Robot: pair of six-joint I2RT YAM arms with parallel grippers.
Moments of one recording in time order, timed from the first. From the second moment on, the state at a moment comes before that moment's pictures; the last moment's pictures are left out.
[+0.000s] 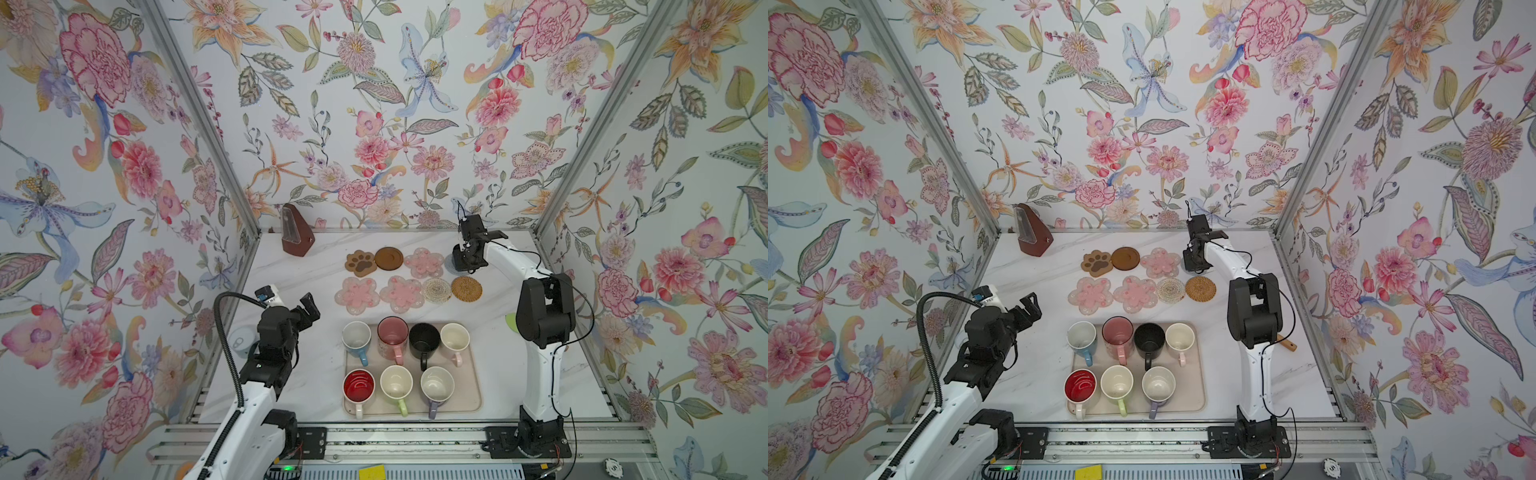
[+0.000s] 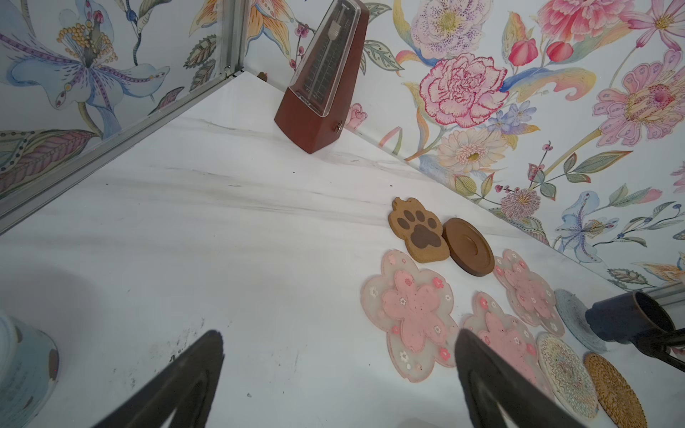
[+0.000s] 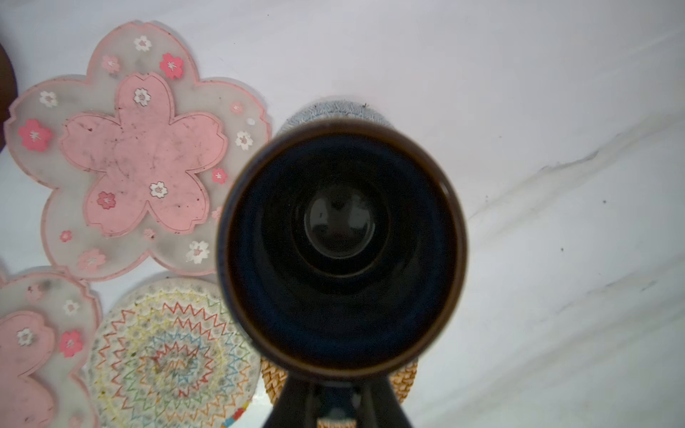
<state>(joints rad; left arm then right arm) -0.13 0.77 0.43 -0.04 -0.19 -0.51 0.26 2.16 1.83 -0.78 0.15 0.06</state>
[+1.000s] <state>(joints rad) -0.13 0.77 0.43 -0.04 -0.19 -0.51 0.24 2.20 1.86 -0.77 0.13 0.06</state>
